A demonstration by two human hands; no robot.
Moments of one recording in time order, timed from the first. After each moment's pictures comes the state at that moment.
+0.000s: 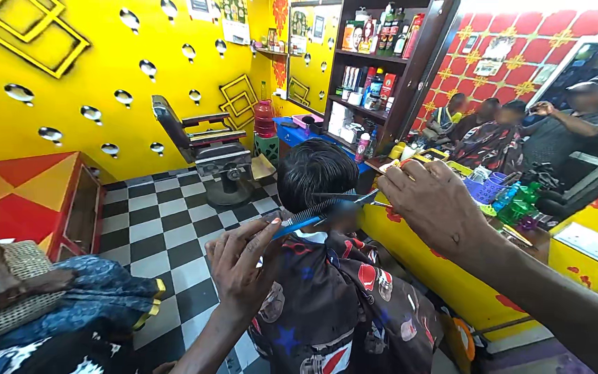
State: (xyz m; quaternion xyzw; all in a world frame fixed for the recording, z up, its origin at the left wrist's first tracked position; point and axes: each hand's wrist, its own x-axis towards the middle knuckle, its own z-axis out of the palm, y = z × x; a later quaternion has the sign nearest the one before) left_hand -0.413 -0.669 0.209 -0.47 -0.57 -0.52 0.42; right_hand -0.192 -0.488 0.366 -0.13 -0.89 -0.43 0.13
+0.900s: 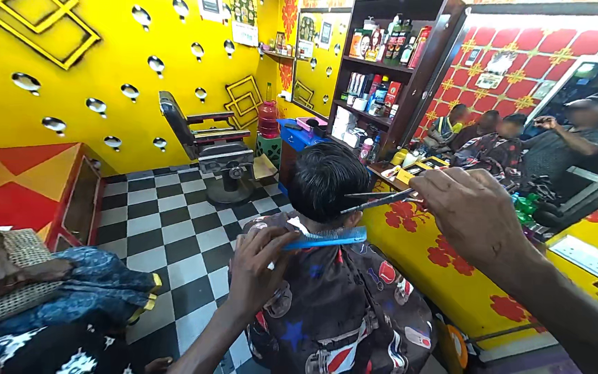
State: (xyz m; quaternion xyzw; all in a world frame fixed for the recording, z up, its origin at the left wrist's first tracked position) left_hand -0.427 -0.675 0.187 -0.56 -0.58 -0.53 0.26; right_hand -0.166 -0.493 0.374 -0.16 -0.90 -0.35 0.21
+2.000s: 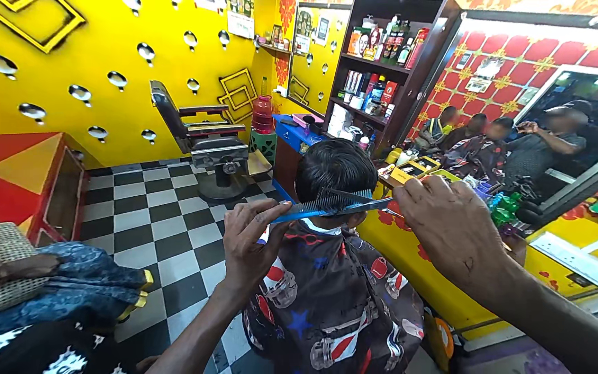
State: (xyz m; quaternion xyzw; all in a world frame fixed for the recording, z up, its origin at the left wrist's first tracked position) left_hand -0.445 -0.680 0.217 -0.53 -0.52 -0.59 0.32; right_hand -0.195 -0.557 0.367 -0.22 -0.87 -0.43 0.11
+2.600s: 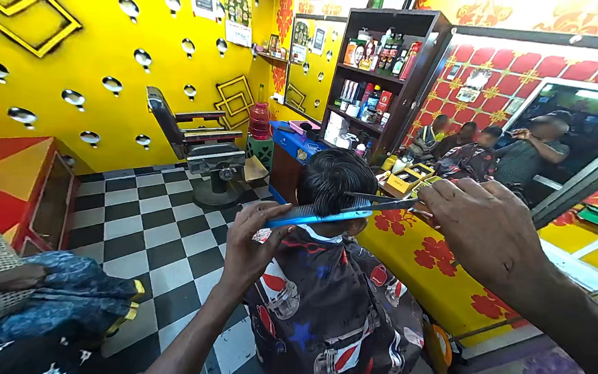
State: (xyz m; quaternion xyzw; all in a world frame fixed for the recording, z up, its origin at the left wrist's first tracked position) left_hand -0.466 -0.677 0.218 -0.56 -0.52 -0.62 0.16; right_hand -0.178 -0.552 0.392 -0.24 -0.87 -0.41 0.13
